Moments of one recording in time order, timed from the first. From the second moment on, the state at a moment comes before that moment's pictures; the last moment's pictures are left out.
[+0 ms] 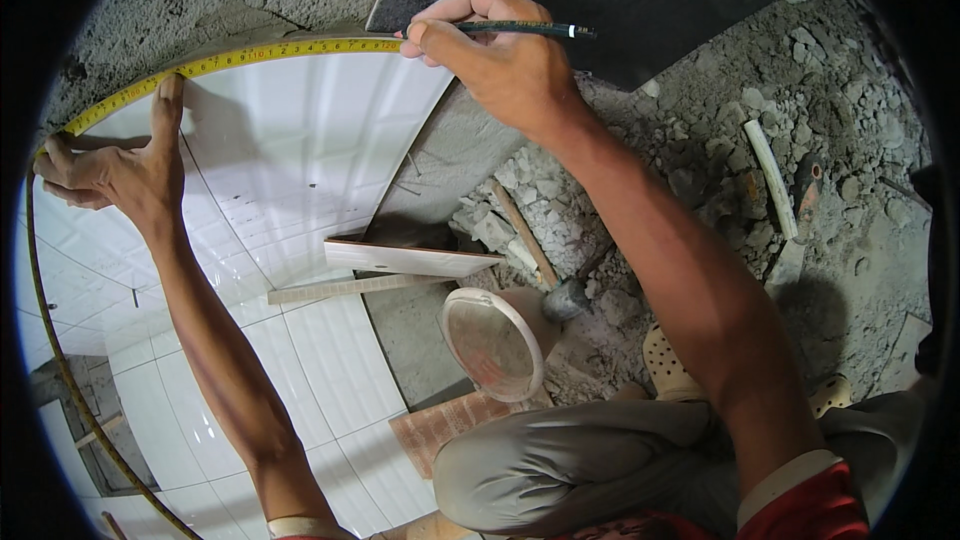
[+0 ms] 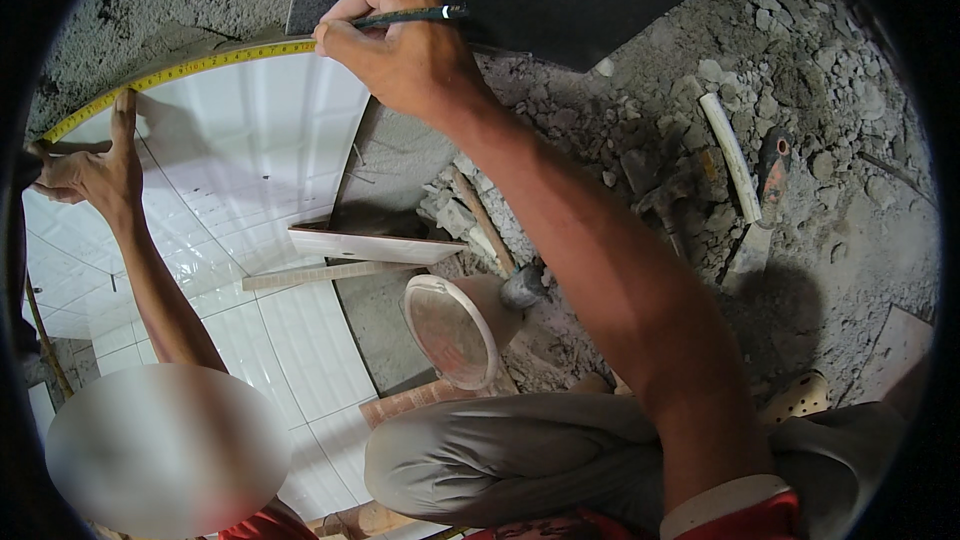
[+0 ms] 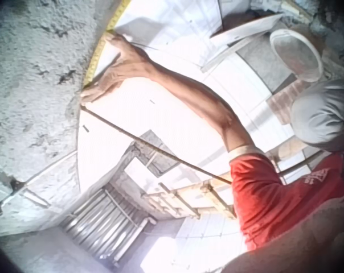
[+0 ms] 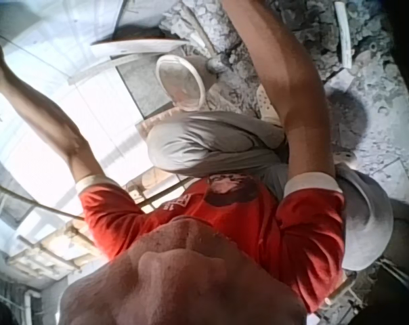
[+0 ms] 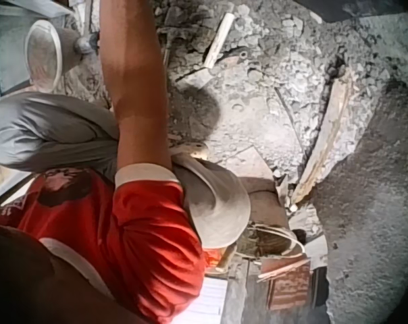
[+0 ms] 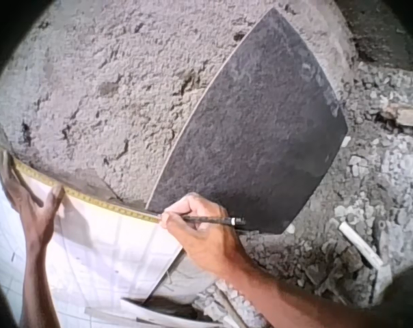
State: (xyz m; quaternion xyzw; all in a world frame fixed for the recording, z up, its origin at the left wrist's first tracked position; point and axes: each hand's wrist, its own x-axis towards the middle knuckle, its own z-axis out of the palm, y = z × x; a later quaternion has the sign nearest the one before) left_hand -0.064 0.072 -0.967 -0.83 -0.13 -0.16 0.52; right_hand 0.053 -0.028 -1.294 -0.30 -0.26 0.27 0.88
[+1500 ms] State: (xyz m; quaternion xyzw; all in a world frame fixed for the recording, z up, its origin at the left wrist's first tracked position) left_hand -0.072 0.079 -0.963 -0.82 -0.10 -0.14 0.55; right_hand 0.051 -0.023 -1.291 -0.29 -0.27 0.26 0.88
